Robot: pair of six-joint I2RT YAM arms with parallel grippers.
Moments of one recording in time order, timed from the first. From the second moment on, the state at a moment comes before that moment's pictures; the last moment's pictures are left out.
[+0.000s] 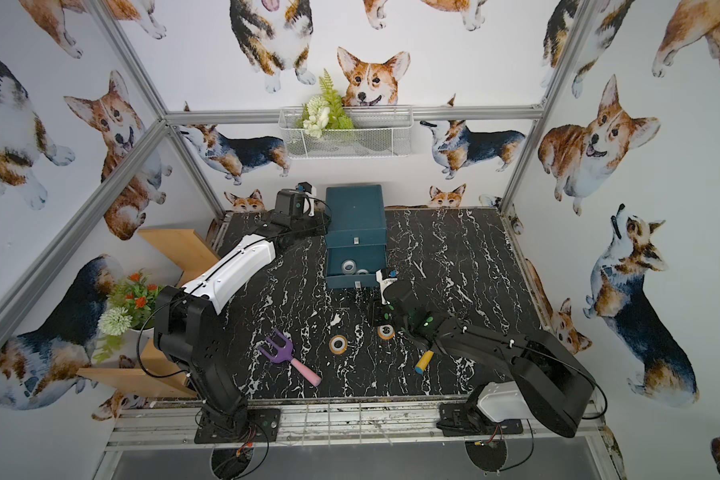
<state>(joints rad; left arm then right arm) -0.34 1.80 1.57 -0.37 0.09 -0.36 0.76 1.36 0.66 0.13 0.02 0.64</state>
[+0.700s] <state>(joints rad) -0.34 1.81 1.55 -0.31 0.07 -0.34 0.65 1.68 0.89 0.30 0.09 0.61</state>
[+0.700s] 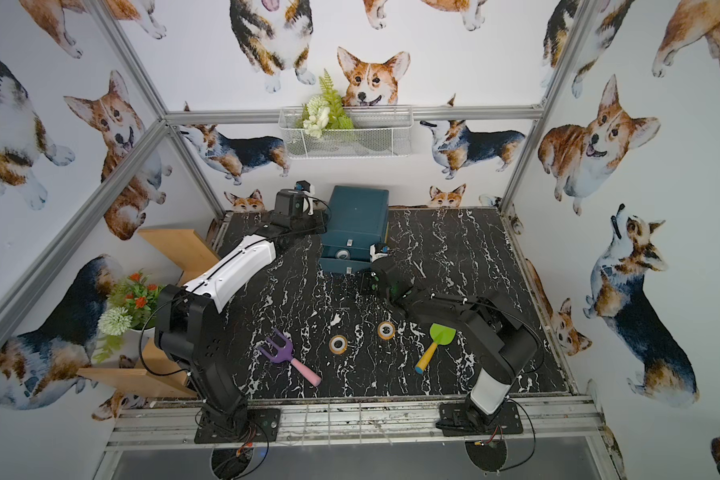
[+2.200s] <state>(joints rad) -0.36 1.73 1.45 -0.29 0.11 -0.38 0.61 1.64 0.80 0.47 0.00 0.72</state>
